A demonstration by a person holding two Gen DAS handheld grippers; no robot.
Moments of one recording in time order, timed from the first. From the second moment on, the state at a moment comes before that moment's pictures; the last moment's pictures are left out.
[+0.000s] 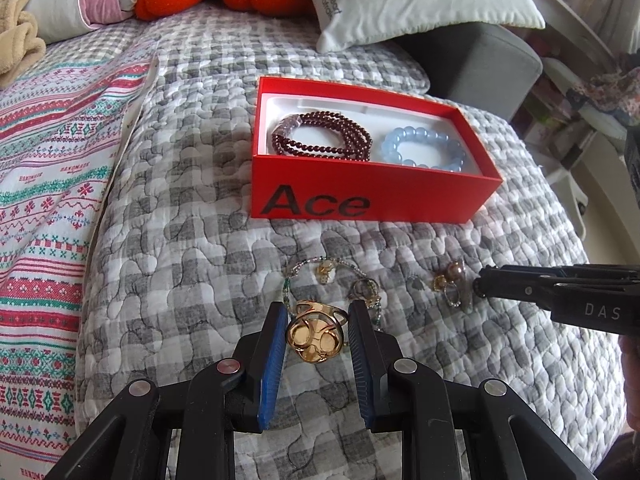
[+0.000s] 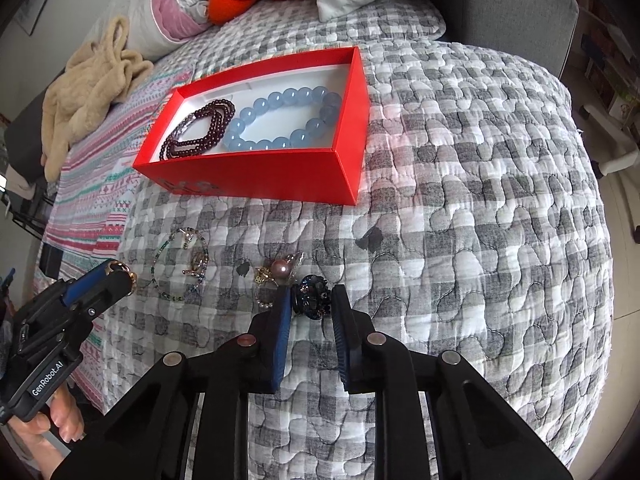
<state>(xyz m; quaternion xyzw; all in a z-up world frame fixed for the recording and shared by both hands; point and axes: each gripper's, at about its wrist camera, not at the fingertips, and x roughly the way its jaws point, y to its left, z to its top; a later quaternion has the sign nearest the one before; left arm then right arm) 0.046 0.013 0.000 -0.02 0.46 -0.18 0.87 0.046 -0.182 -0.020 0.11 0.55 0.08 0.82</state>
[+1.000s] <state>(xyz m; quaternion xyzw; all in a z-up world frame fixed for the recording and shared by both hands) 0.084 -0.013 0.033 -0.03 0.36 -0.14 0.92 0.058 -0.188 0.043 0.13 0.46 0.09 0.87</state>
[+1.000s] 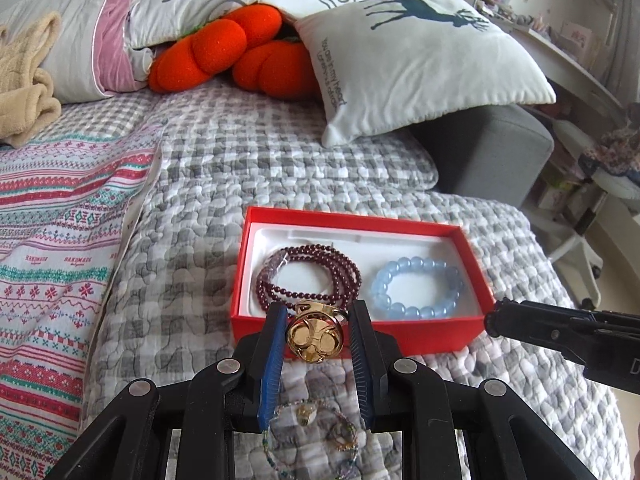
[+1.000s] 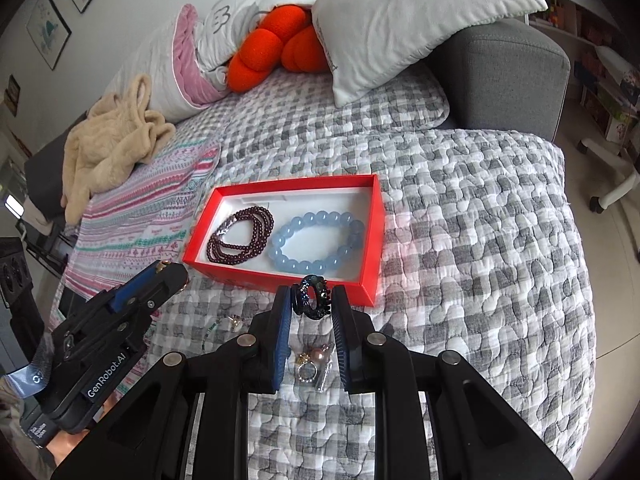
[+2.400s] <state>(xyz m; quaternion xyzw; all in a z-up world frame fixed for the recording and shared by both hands) 0.095 -0.011 0.021 -0.02 0.38 -0.11 0.92 0.083 -0.192 0.029 0.12 0.45 0.08 0.88</state>
